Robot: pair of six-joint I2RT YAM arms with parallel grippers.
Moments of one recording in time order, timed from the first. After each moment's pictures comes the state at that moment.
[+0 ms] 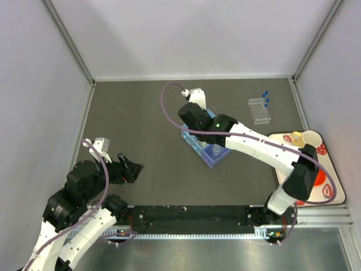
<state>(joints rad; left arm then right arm) -0.56 0.32 0.91 -0.98 -0.05 -0.57 1.02 1.61 1.52 -0.68 0.63 0.52</state>
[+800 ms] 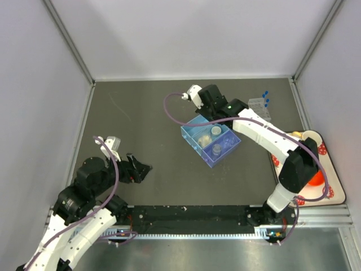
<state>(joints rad) -0.56 0.33 0.80 -0.86 0.07 -0.56 0.72 1.67 1.54 -0.67 0.36 -0.32</state>
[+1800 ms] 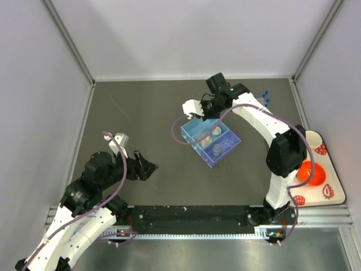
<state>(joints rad) -0.56 0.39 0.76 -0.78 0.14 -0.57 0.54 1.84 1.73 -0.92 -0.39 -1.26</state>
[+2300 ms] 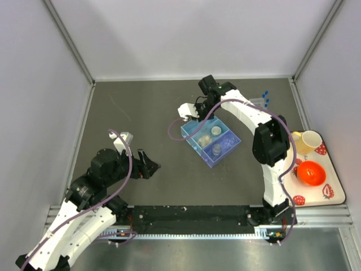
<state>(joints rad) -0.56 0.45 0.72 -0.74 0.15 -0.57 0.54 2.06 1.88 -1.00 -0.41 -1.39</state>
